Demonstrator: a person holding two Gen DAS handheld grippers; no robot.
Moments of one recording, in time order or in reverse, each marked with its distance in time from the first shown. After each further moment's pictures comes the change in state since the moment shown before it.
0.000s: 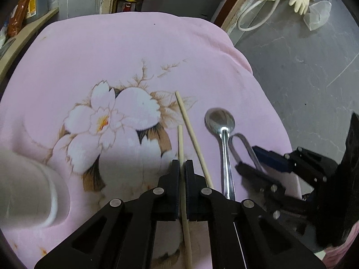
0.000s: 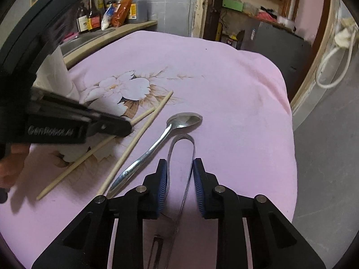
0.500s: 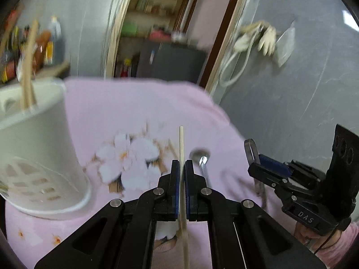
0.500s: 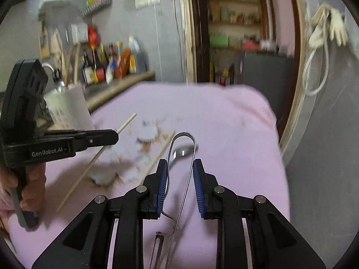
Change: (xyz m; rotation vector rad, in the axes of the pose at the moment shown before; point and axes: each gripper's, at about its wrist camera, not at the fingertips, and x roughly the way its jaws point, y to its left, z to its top) left arm -0.081 -0.016 -0.060 0.083 -0.487 -0.024; right arm -0.070 0.003 -0.031 0.097 -0.429 0.019
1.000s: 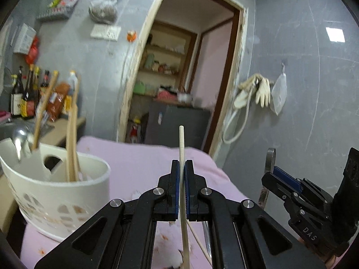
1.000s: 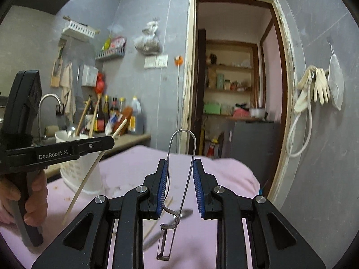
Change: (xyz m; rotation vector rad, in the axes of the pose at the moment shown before) left arm -0.055 -0.009 0.008 0.029 -0.391 0.072; right arm -0.037 0.032 0.019 -0.102 -0.380 -0.073
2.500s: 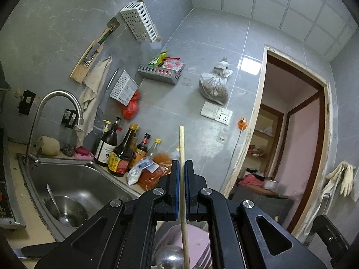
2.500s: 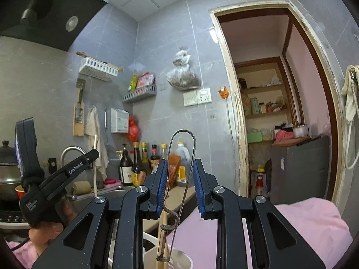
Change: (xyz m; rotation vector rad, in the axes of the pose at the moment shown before) left arm -0.061 0.194 0.066 -0.184 -0.497 0.537; right arm 0.116 0.118 0.068 0.147 -0.206 0.200
